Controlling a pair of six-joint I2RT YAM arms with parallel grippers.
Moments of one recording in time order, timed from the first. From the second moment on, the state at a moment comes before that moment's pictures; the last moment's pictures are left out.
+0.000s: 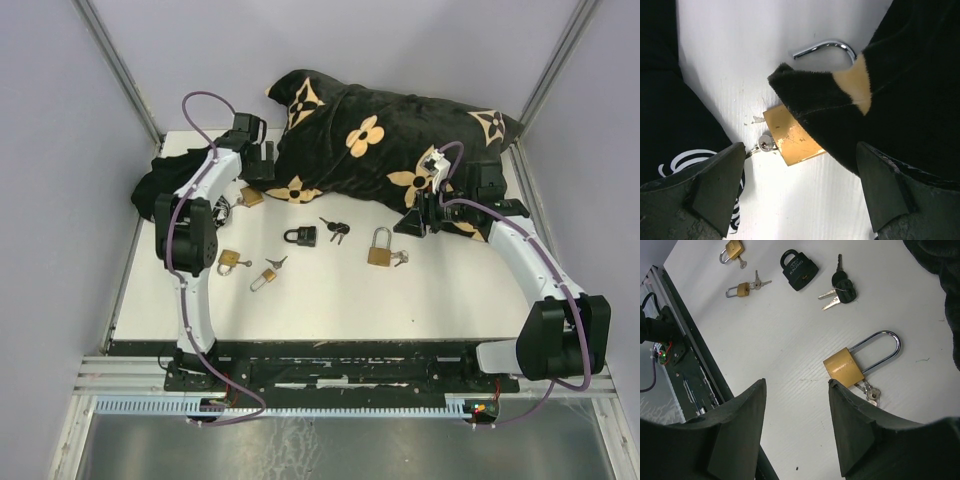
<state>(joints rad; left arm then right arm) -0.19 2.14 1.84 -0.62 -0.23 -0.15 0.09 1.35 1.05 -0.49 -0.89 -0.14</state>
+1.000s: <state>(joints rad) -0.13 2.03 1.70 -0.60 -0.10 -0.14 0.08 1.38 1.05 -0.49 -0.90 -0.15</state>
